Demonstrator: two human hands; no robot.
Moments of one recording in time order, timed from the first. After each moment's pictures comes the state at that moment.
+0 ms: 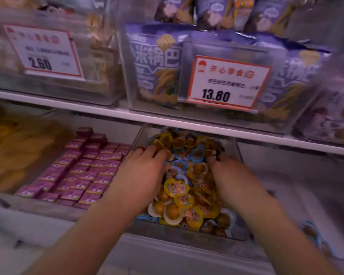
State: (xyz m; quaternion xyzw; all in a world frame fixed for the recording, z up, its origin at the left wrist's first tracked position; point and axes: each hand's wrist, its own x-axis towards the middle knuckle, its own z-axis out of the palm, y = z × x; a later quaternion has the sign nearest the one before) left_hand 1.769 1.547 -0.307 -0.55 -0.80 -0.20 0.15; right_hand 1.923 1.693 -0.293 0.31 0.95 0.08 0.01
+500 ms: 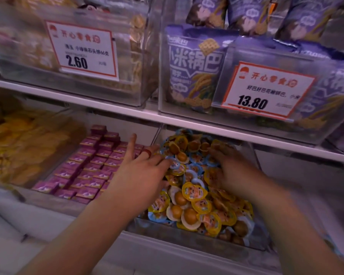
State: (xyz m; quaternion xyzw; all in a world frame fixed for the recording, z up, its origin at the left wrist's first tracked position) left_hand 1.736 1.518 -0.316 -0.59 -0.78 -0.07 0.18; right_hand 1.888 1.721 -0.296 0.28 0.96 -0.03 -0.01
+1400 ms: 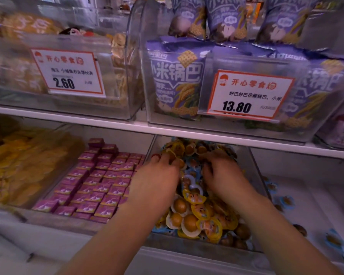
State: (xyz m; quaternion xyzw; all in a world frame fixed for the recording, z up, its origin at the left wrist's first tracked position) left_hand 1.757 1.557 -0.311 -0.54 -0.82 -0.10 0.16; right_hand 1.872 1.709 -0.321 0.28 0.93 -0.12 -0.20
